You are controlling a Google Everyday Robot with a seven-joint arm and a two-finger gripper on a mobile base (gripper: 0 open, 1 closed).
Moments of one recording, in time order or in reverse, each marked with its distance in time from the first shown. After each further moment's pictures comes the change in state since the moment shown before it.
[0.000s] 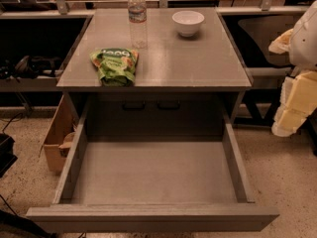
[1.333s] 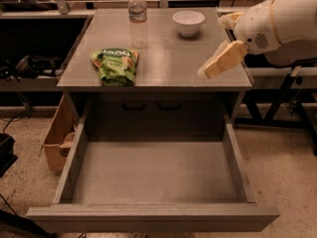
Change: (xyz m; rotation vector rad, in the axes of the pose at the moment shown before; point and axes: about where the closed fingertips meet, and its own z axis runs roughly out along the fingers) arm -0.125 -0.119 0.058 0.049 -0.724 0.121
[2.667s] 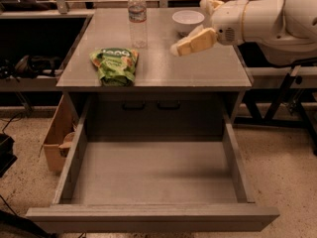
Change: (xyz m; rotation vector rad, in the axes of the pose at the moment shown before) arm -0.044 -0.051 0.047 0.098 -0.300 0.015
